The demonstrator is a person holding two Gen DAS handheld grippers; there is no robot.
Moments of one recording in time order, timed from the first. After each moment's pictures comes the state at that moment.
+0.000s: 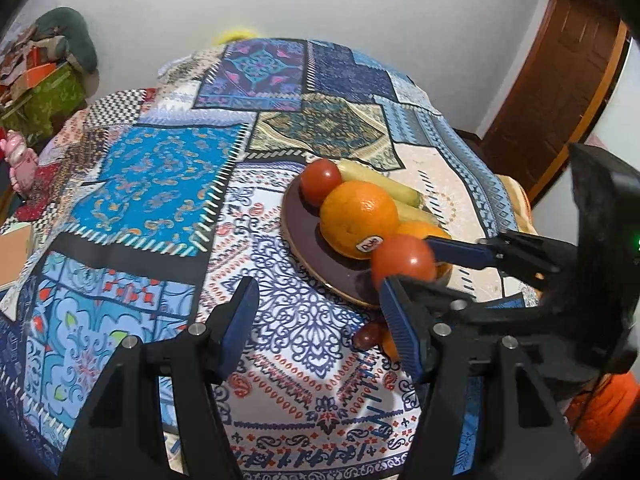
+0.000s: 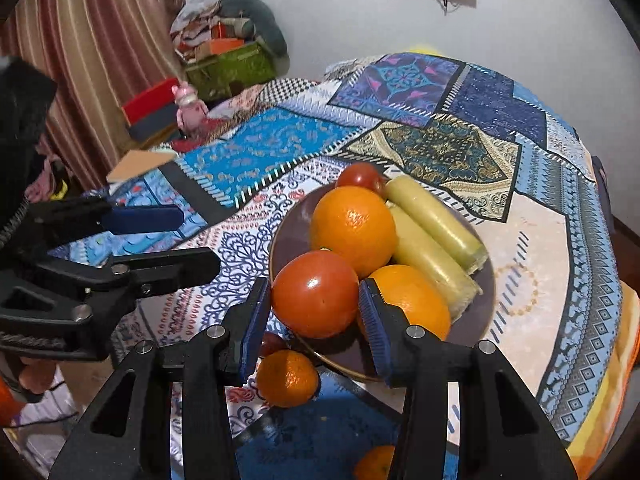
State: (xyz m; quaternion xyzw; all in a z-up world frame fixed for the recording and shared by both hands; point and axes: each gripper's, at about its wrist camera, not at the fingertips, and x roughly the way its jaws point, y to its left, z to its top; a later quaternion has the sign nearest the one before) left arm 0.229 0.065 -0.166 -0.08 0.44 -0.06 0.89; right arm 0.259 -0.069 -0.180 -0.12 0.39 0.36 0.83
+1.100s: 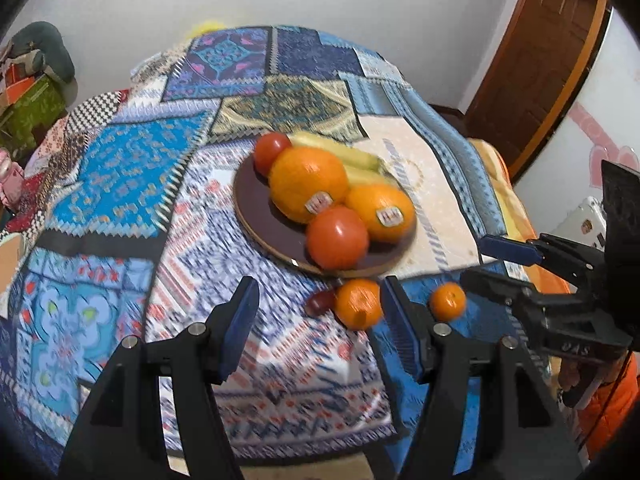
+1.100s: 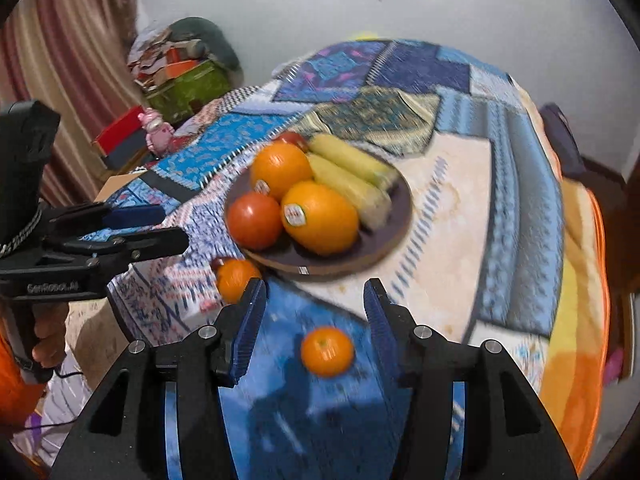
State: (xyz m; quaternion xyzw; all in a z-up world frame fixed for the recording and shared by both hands) left arm 0.208 0.023 -0.172 -0.05 0.46 -0.09 0.88; right arm 0.219 -0.160 -0.175 -0.04 0.42 0.30 0.86
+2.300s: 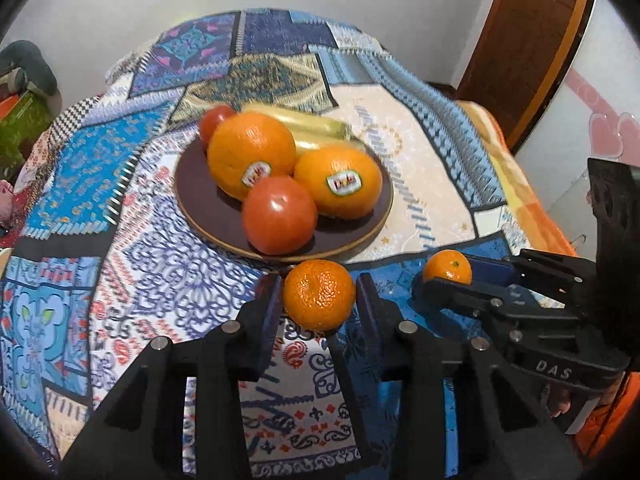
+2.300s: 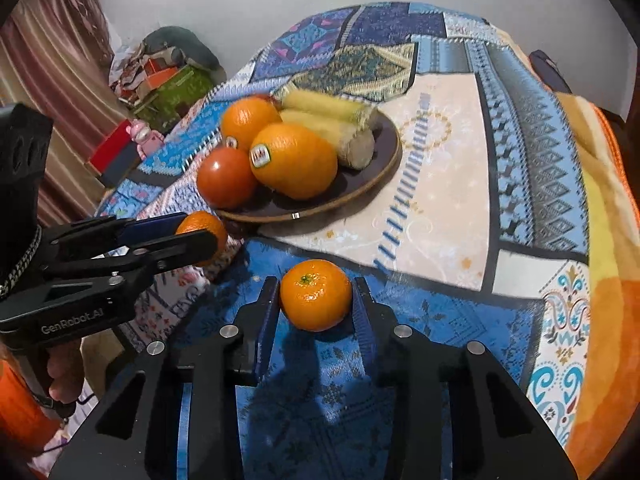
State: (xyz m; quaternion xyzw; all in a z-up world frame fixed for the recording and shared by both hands) left arm 0.216 -0.017 -0.193 -0.02 0.47 -0.10 0.88; right arm 0.216 -0.177 -0.208 0.03 0.45 0.29 0.84
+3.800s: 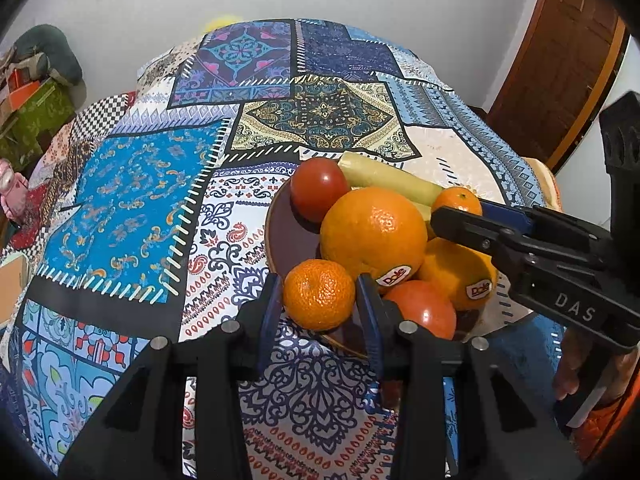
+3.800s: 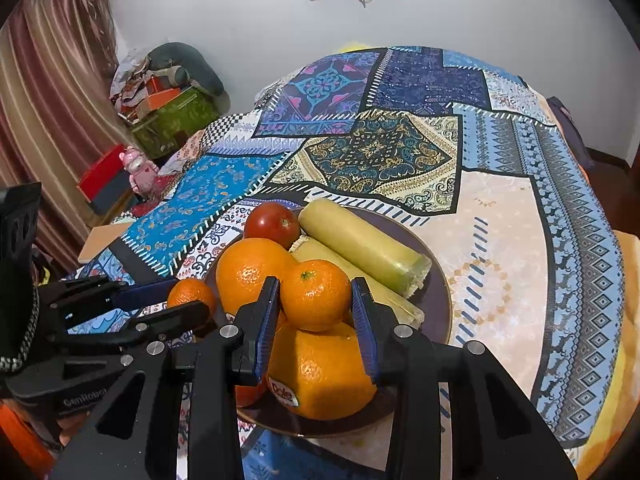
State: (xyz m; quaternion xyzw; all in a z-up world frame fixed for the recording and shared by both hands) left arm 0.286 0.050 -0.196 -0.03 0.46 -0.05 0.89; right arm 0.311 -0.104 -0.179 0.00 0.41 0.29 0.87
